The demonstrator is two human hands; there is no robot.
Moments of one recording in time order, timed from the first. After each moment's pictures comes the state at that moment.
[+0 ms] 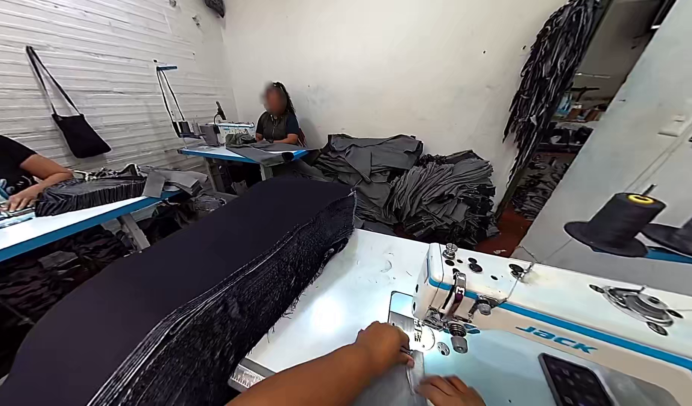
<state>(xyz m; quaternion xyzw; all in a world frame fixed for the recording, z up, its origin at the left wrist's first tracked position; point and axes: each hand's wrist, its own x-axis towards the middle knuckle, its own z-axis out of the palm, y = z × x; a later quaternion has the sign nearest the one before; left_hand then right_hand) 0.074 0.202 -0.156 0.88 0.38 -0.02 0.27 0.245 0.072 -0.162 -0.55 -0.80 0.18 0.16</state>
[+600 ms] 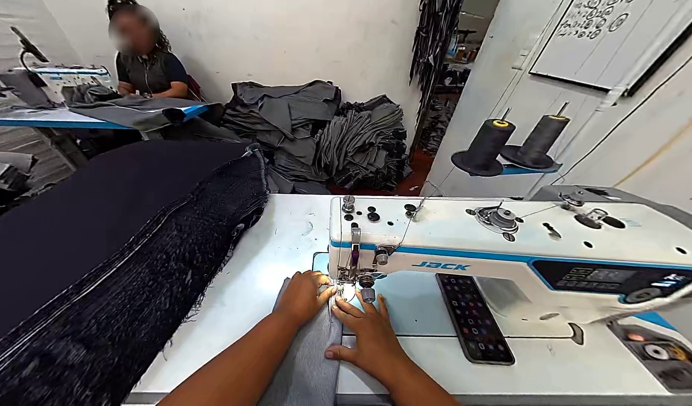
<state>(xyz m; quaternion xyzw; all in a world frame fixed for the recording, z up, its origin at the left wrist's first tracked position) 0.086 0.234 -0.168 0.86 0.44 0.04 0.23 0.246 0.119 -0.183 -0.64 -0.74 0.22 0.08</state>
